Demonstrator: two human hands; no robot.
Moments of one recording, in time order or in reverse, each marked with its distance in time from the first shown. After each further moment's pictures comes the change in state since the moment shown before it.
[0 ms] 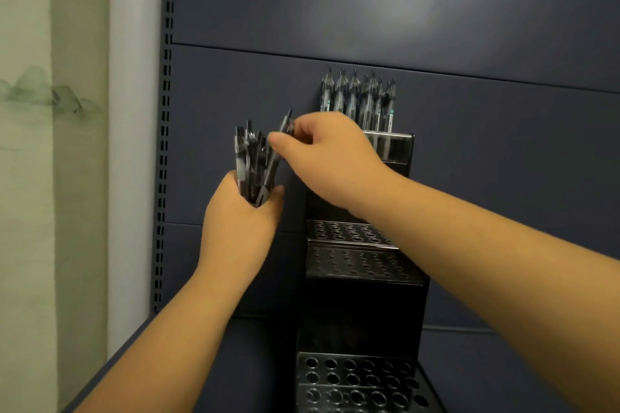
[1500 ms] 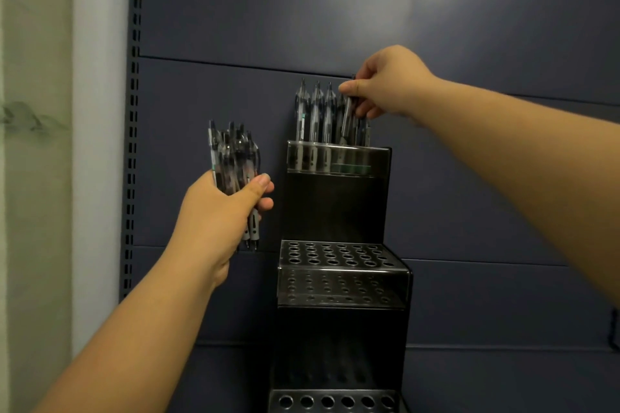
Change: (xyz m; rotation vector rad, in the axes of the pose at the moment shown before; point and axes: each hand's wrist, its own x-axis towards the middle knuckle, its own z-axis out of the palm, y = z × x) left_hand 0.037 0.006 0.018 -0.391 -0.104 -0.156; right_hand 0.107 0.085 -0.111 -0.108 0.079 0.184
